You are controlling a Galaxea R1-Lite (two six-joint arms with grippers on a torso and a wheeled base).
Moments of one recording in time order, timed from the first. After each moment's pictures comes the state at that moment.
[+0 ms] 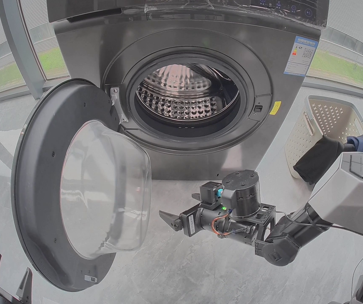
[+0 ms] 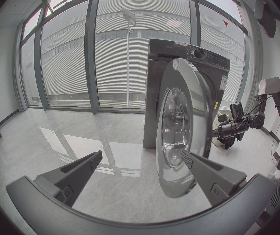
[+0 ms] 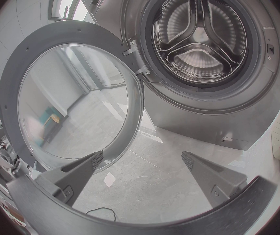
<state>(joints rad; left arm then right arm) 0.00 0.02 -0.02 0.01 0.01 -0.04 0.80 2.15 -0.89 -0.96 -0.01 0.14</state>
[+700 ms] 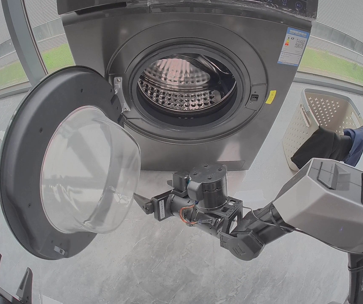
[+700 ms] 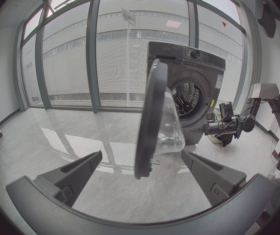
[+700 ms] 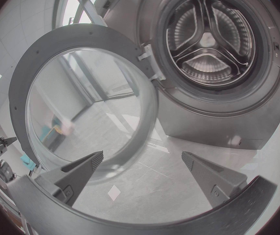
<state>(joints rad) 0.00 0.02 -0.02 0.01 0.01 -0.04 0.84 2.31 -1.19 -0.95 -0.05 0.19</state>
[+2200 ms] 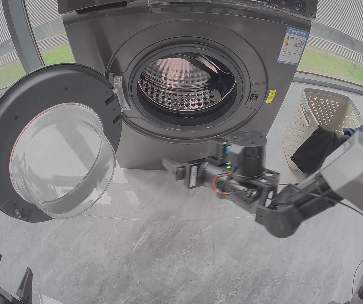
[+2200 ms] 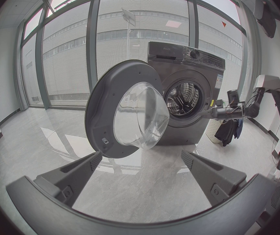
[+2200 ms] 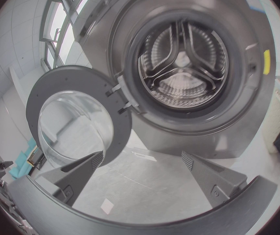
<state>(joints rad) 0.00 0.02 -0.02 0.01 0.01 -0.04 0.73 2.12 -1.10 -0.92 -0.12 0.22</state>
